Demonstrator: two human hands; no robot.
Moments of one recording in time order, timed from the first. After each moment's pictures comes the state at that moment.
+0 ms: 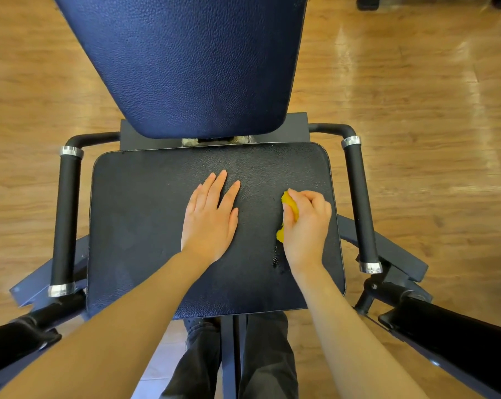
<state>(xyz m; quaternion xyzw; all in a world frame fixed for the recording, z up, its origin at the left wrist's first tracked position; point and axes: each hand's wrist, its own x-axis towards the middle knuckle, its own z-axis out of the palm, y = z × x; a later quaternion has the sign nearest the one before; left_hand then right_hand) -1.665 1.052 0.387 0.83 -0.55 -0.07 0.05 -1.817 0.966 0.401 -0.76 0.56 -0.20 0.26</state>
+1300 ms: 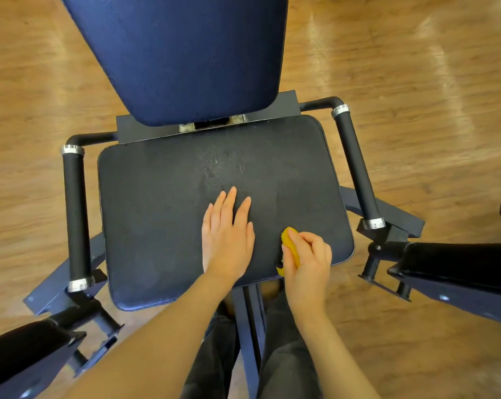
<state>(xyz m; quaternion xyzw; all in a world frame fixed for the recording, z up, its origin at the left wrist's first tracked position) -1.712 1.113 0.381 0.83 -0.55 -0.08 0.09 -1.861 1.098 0.400 -0.72 0.62 -0.21 0.24</state>
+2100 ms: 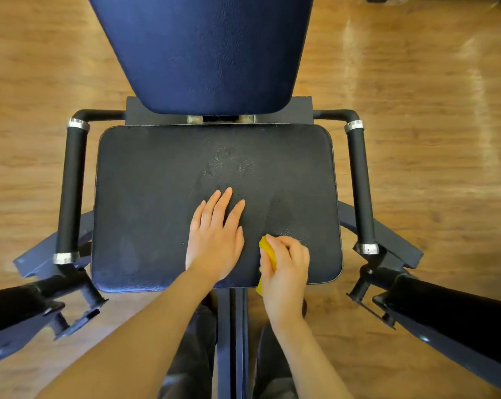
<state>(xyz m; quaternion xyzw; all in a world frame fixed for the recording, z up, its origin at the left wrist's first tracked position) -1.715 1.108 0.386 0.84 -0.55 -0.06 0.02 -1.860 1.081 0.395 -0.78 0.53 -0.19 0.26</state>
